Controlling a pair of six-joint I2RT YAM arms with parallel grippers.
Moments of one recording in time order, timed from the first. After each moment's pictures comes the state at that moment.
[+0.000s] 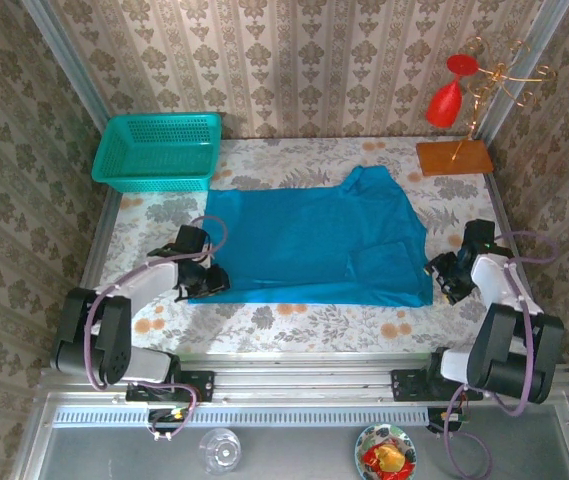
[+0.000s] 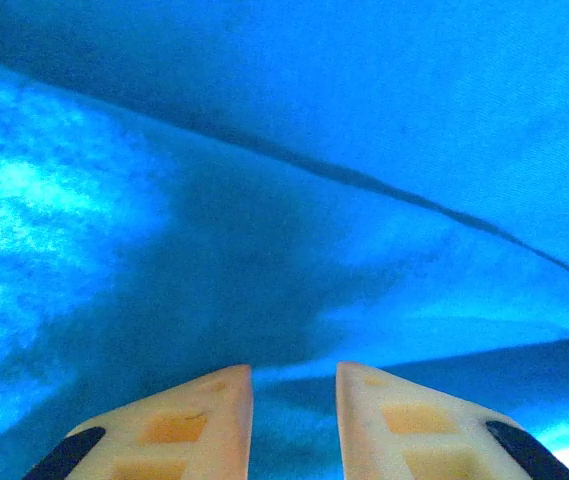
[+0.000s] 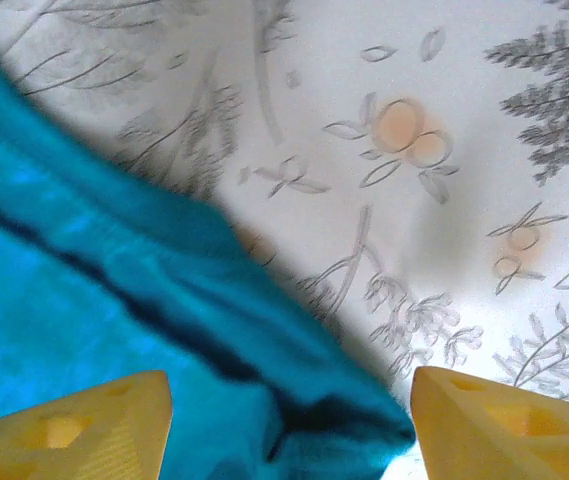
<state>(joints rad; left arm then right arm) -0.29 1.37 0.65 -0.55 0.27 -0.46 -0.31 1.26 0.72 -0.76 -0.16 0.71</state>
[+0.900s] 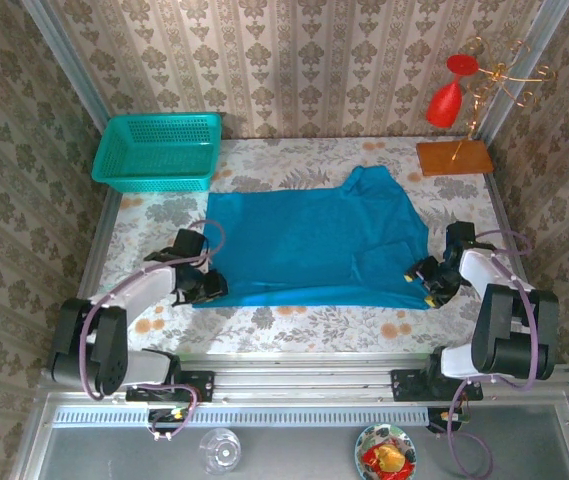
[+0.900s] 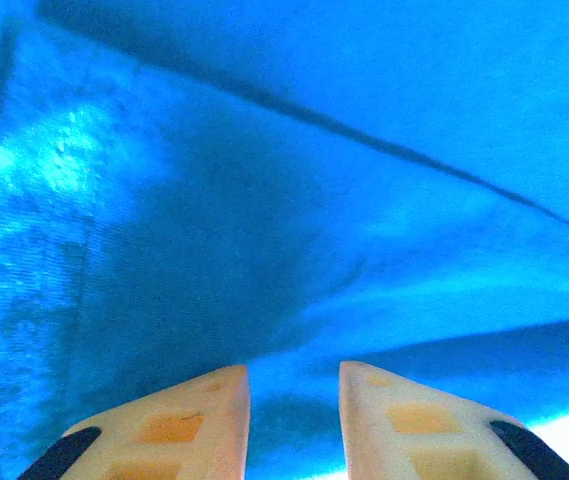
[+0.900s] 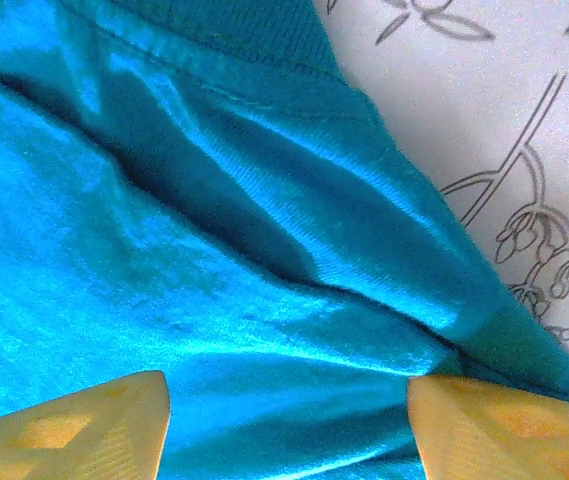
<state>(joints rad) -0.30 1.30 0.64 -0.61 0.27 -0.46 -0.24 1.39 0.69 -0.72 -0.24 0.66</state>
